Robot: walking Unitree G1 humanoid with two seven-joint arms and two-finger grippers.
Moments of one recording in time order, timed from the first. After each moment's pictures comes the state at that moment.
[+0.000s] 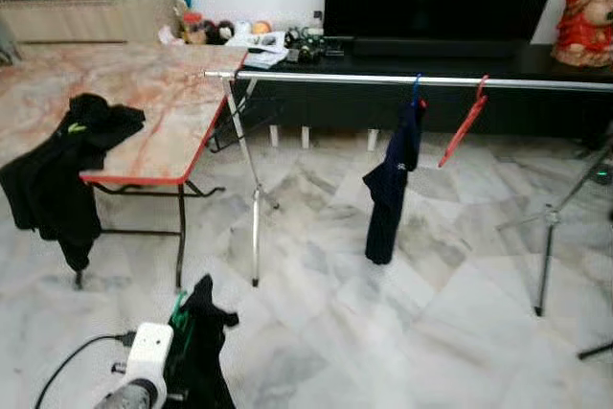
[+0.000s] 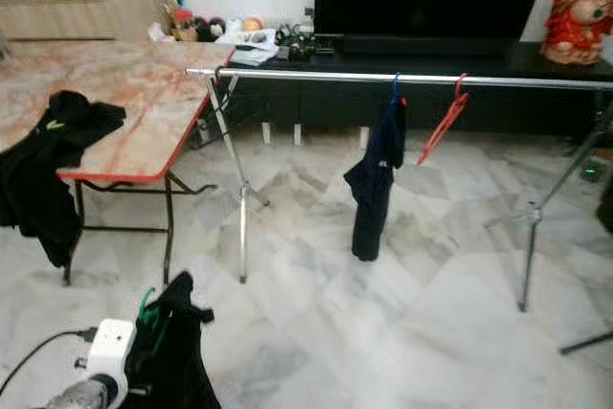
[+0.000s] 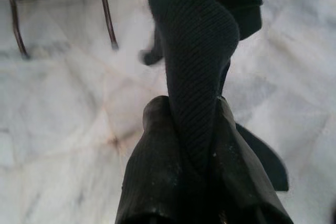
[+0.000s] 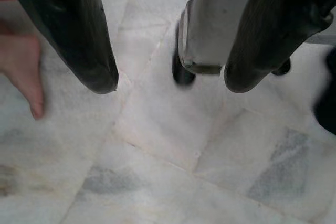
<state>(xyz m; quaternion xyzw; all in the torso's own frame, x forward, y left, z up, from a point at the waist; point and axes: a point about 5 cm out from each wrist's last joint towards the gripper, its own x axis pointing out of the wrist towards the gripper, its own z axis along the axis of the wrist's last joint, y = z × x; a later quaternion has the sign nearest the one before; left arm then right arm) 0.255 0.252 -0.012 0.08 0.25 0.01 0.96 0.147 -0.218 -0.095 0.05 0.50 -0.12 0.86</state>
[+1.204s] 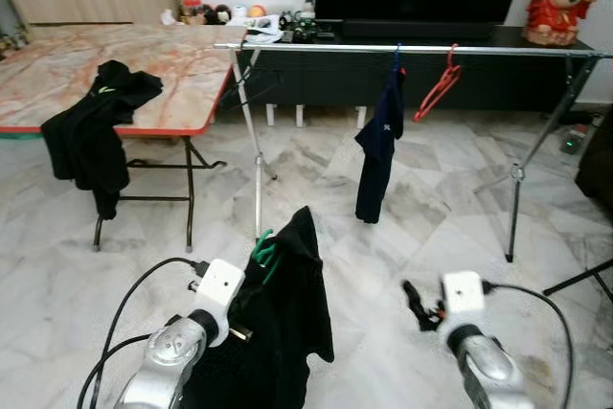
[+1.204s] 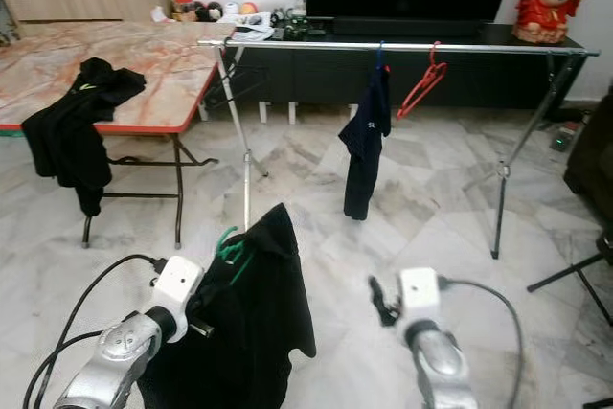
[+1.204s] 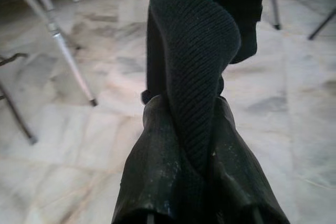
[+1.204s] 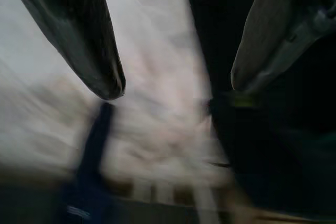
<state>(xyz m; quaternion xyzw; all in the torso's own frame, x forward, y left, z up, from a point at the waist) 0.298 0.145 0.064 0.10 0.11 -0.23 0.96 0.303 -0.172 0.041 -0.06 0.12 0.19 0.97</state>
